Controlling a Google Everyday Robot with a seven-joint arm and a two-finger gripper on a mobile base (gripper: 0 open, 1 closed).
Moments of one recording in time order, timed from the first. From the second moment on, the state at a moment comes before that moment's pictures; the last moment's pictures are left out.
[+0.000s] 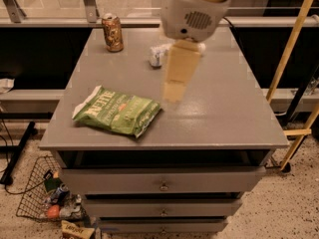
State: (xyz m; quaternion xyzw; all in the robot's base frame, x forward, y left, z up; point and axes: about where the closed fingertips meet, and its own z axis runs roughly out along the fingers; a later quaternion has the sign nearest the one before) arm 0.465 -0.020 0.998 -0.72 0.68 0.04 0.16
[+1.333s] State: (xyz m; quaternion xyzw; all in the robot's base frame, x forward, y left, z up) arm 0.539 0.119 0.888 -0.75 0.65 0.06 0.09
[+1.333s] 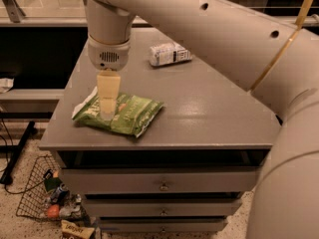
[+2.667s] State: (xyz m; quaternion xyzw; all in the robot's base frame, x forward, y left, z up) arm 0.563 0.081 0.827 -0.75 0.66 0.07 0.05
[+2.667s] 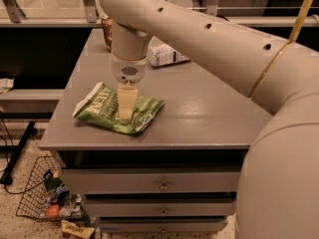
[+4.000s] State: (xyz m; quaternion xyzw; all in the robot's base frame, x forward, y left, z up) arm 0.548 0.049 0.975 -0.75 0.61 0.09 0.23
